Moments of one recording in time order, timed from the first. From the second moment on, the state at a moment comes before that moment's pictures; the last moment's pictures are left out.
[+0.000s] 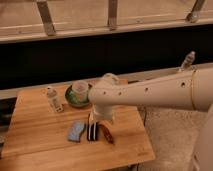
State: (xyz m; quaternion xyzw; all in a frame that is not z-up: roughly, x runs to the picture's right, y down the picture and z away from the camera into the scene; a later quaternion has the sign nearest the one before) arm -0.019 0.166 0.706 -0.26 0.19 0.66 0.68
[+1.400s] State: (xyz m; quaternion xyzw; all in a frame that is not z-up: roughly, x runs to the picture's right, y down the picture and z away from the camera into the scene) arm 0.024 0.226 0.755 -0.31 0.20 0.68 0.64
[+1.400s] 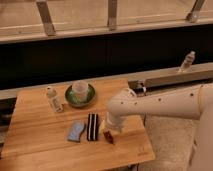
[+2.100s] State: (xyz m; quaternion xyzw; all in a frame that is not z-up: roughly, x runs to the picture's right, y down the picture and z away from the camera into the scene) arm 0.028 0.251 0.794 -0.35 0.22 0.66 0.62
